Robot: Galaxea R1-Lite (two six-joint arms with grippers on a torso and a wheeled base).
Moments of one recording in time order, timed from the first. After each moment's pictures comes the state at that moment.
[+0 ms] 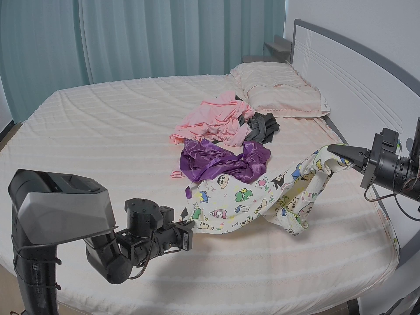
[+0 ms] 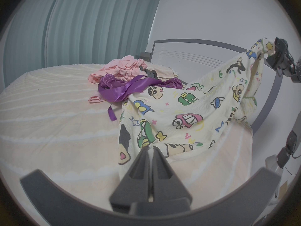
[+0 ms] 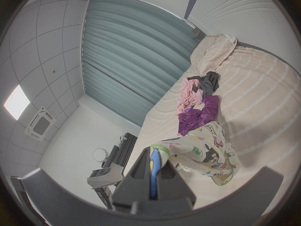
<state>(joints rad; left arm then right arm) -0.53 2.29 -0.60 -1.28 -0.06 -0.16 0.22 1.43 -0.58 -0.77 0.55 0.87</state>
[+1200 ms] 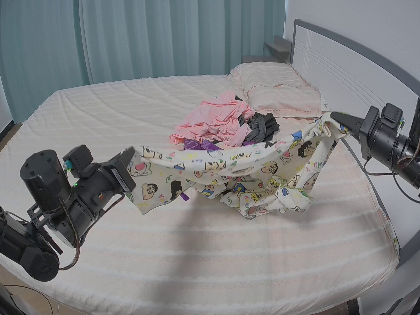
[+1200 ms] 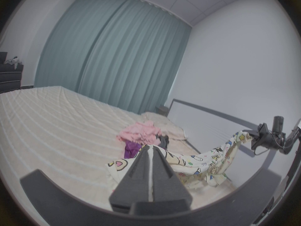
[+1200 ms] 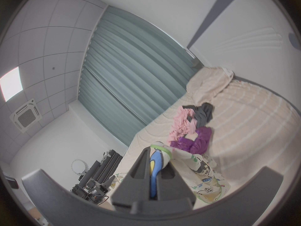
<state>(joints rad) -0.48 1.64 -0.41 -1.27 0.20 -0.34 0.31 1.44 -0.70 -0.77 0.20 0.76</state>
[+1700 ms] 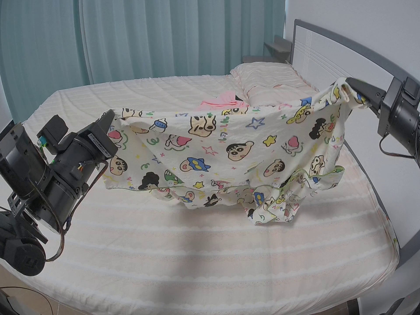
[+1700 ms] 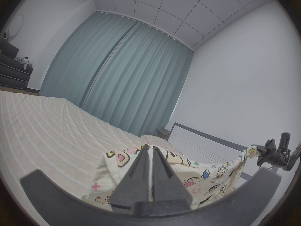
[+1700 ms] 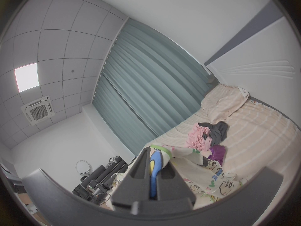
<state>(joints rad) -0.50 1.53 -0.50 -1.27 0.31 -0.34 0.36 1.33 -0.79 -0.74 0.17 0.71</state>
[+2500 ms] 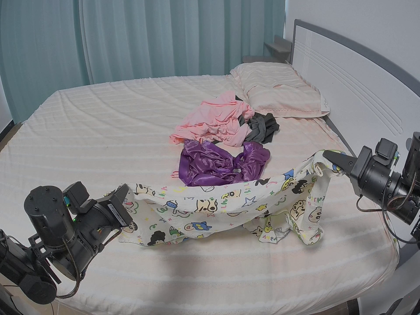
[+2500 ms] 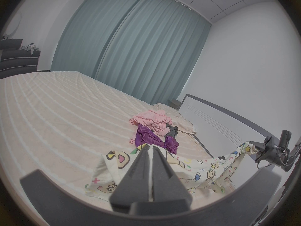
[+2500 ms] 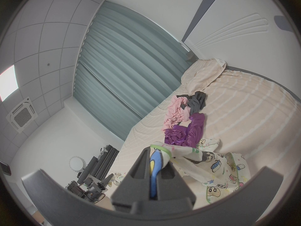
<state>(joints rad) -0.56 1.62 -0.23 -1.28 0.36 -0.50 0.42 1.43 -0.48 -0.88 0.09 0.77</state>
